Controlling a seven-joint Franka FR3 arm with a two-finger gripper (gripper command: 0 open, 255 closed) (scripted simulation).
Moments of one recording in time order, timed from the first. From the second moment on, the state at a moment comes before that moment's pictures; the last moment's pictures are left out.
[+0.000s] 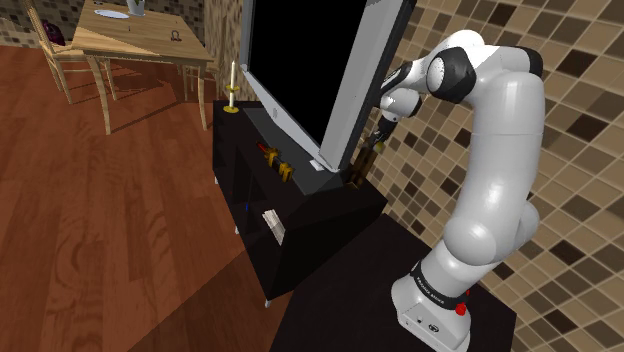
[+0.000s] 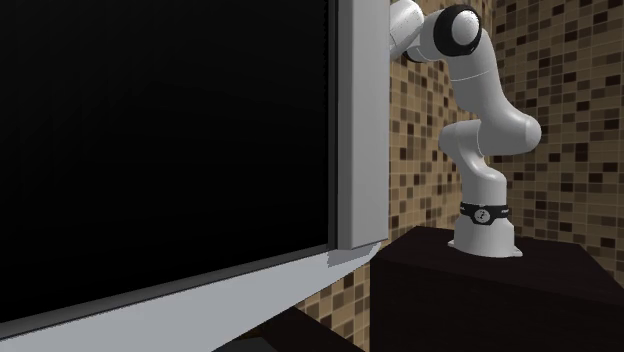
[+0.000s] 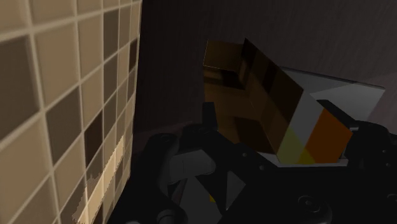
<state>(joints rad) -0.27 0.52 -0.53 -1.85 0.41 2.33 -0.96</state>
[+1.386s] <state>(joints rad) -0.23 0.41 -0.58 -1.81 0.32 2.20 -0.90</state>
